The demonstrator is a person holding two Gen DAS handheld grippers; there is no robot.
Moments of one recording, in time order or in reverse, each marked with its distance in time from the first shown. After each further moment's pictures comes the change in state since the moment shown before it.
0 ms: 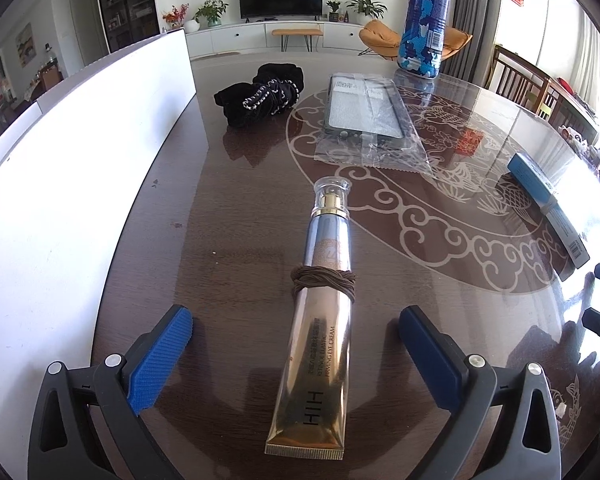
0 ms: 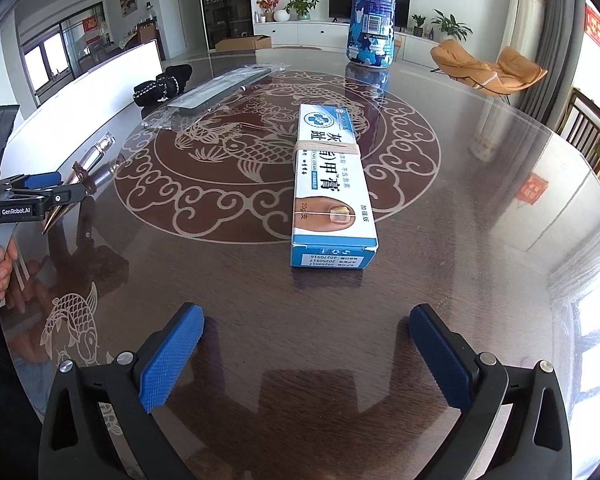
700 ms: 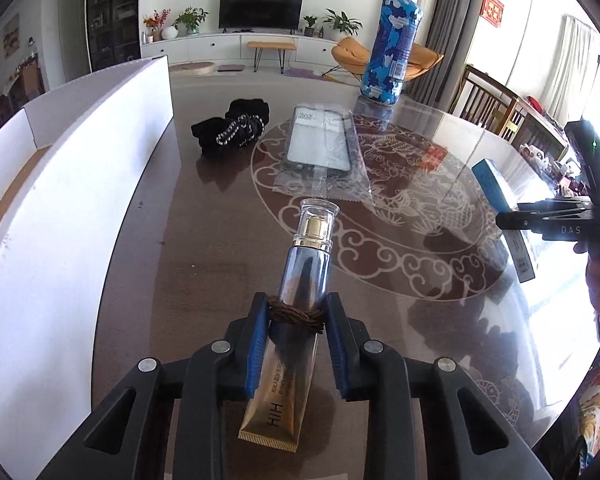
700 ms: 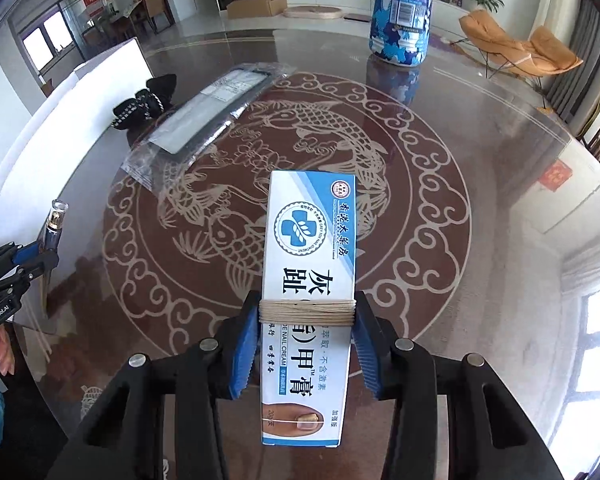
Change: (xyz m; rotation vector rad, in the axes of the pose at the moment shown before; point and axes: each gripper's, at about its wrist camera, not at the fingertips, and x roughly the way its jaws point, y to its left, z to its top) left arm -0.050 0.002 0.006 -0.034 -0.082 -0.149; right arm 0.014 0.005 0.114 -0.049 0.132 0.021
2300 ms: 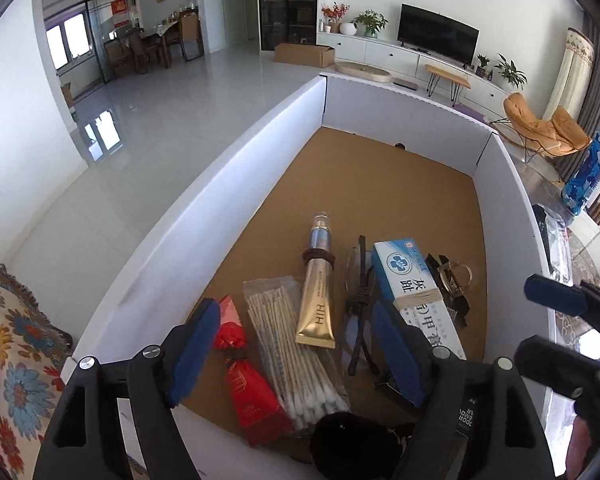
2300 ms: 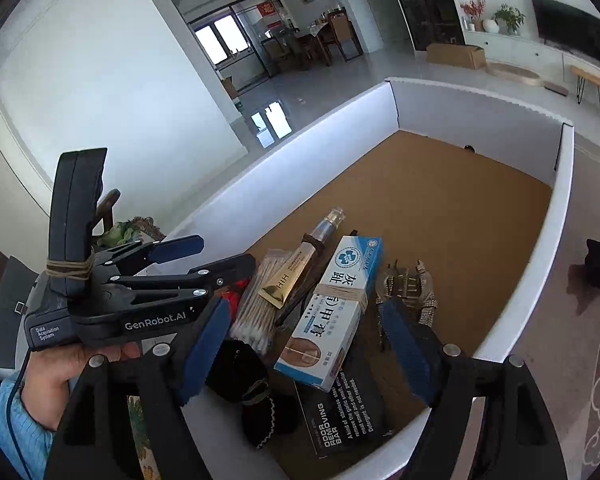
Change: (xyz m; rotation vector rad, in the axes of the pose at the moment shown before) left arm -0.131 0.277 -0.014 -0.350 0.003 0.449; right arm 0.027 0.420 0.100 -0.276 -0.179 0.568
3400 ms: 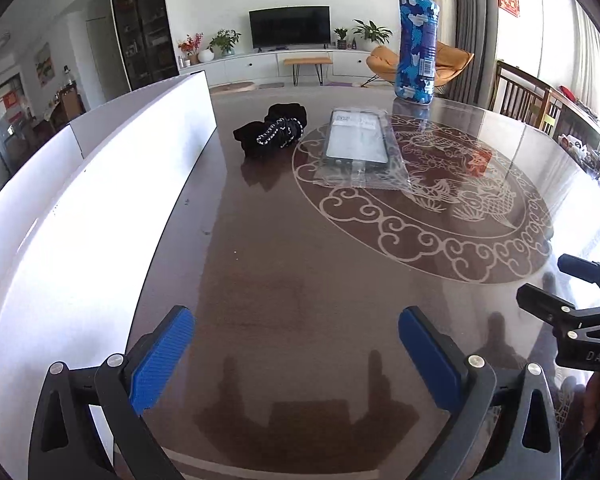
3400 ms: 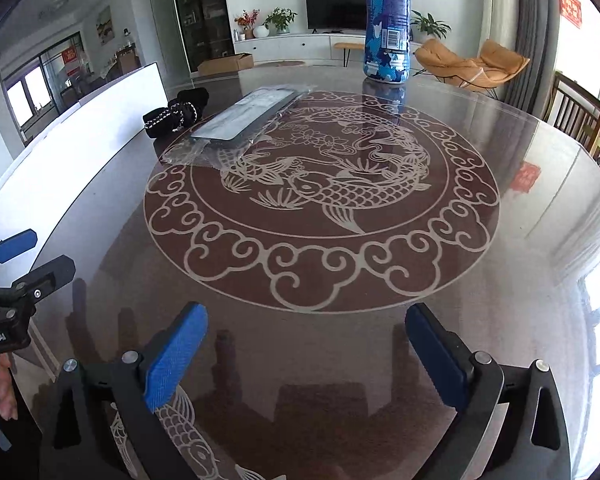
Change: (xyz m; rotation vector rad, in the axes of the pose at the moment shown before) left arm 0.005 -0.295 -0.114 0.376 -0.099 -0.228; right arm -0.206 -0.214 -0.239 0.353 -0.041 -0.716
